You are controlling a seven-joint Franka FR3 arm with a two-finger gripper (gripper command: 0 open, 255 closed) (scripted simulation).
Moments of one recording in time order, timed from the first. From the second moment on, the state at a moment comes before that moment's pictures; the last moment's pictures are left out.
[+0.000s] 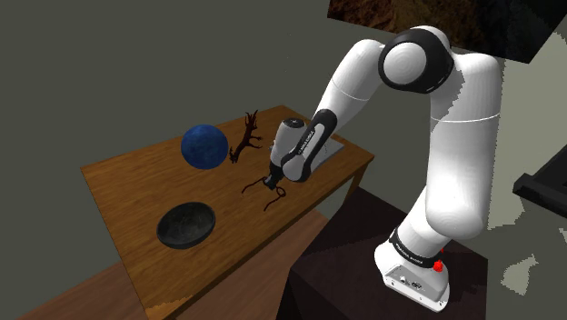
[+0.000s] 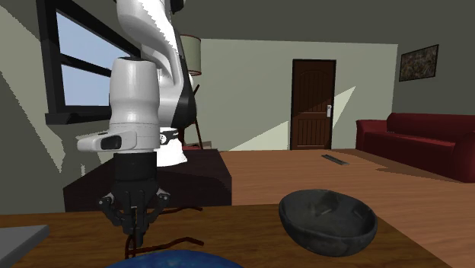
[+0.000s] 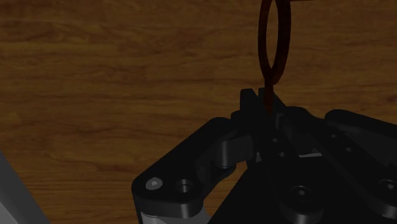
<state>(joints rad) 0.03 0.44 -0.01 -2.42 -0.10 3.03 0.15</state>
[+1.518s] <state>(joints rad) 0.00 0.18 0.03 -2.46 -0.06 2.81 0.11</state>
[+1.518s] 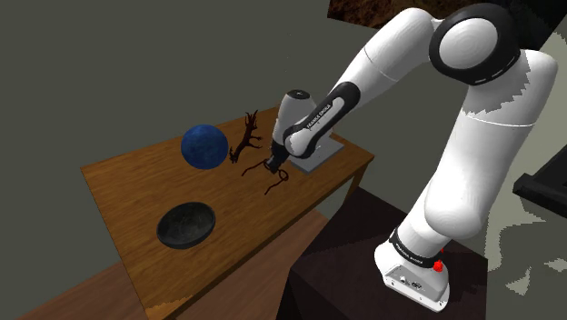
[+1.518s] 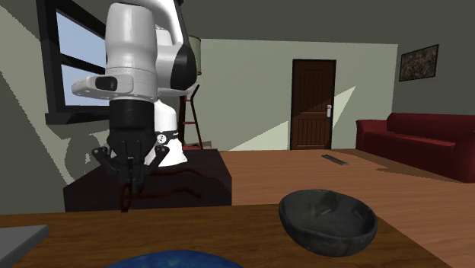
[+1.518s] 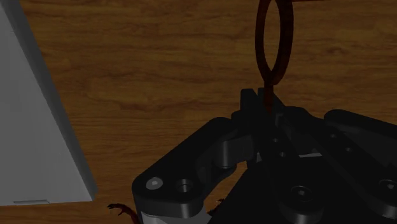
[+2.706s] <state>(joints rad) 0.10 0.13 0.10 -2.35 -0.12 2.64 0.31</state>
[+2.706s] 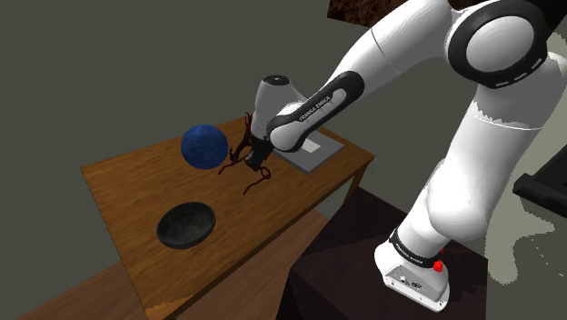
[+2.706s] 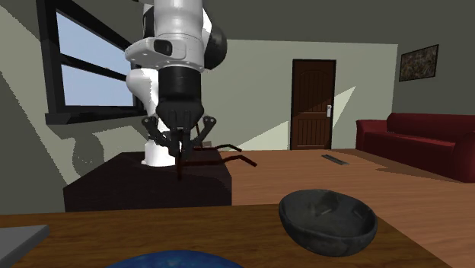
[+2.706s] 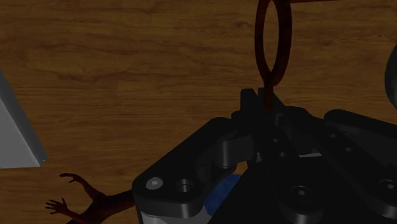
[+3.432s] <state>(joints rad) 0.28 0.31 0.16 -2.07 -0.22 2.52 0.61</state>
